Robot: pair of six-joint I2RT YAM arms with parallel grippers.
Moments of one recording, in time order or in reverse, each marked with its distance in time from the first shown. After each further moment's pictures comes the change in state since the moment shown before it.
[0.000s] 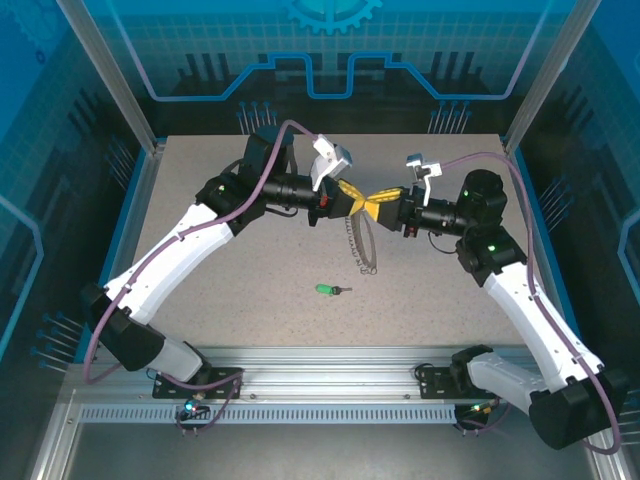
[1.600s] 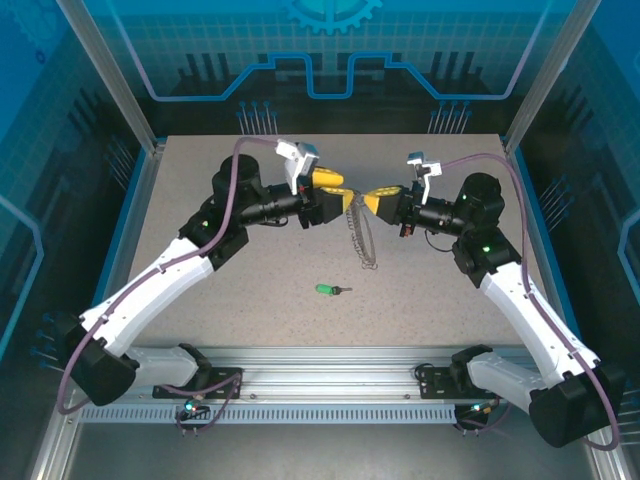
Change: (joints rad) left arm 0.003 -0.235 -0.386 0.522 -0.239 -0.352; right arm 0.005 0.008 -0.045 0.134 0.056 0.047
